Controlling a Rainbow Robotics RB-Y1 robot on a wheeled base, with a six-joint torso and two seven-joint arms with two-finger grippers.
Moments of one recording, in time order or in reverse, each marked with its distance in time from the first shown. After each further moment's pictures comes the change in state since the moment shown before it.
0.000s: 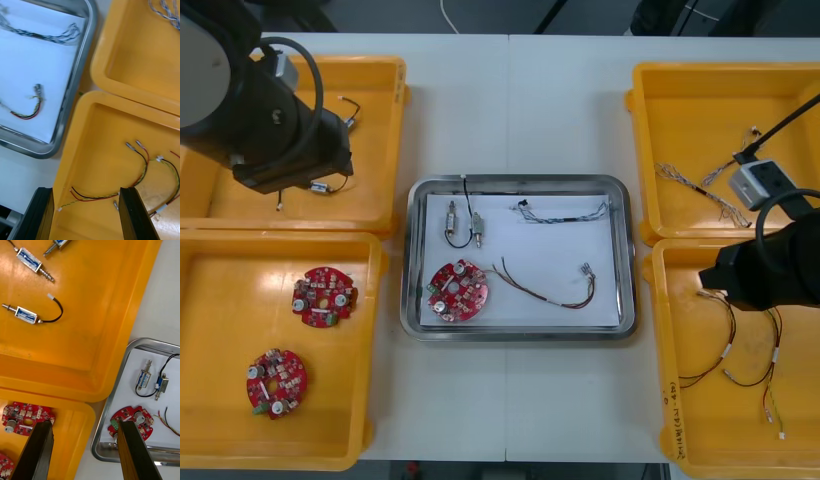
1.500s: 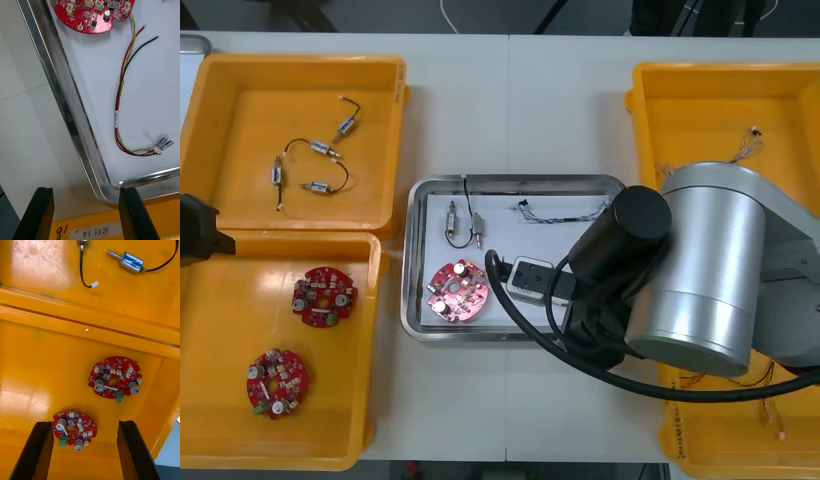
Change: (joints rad) right arm -0.418 0.008 0.859 0.126 0.167 -0.040 0.215; left arm 0.476 0.125 0.393 -0.204 0.139 0.001 -0.277
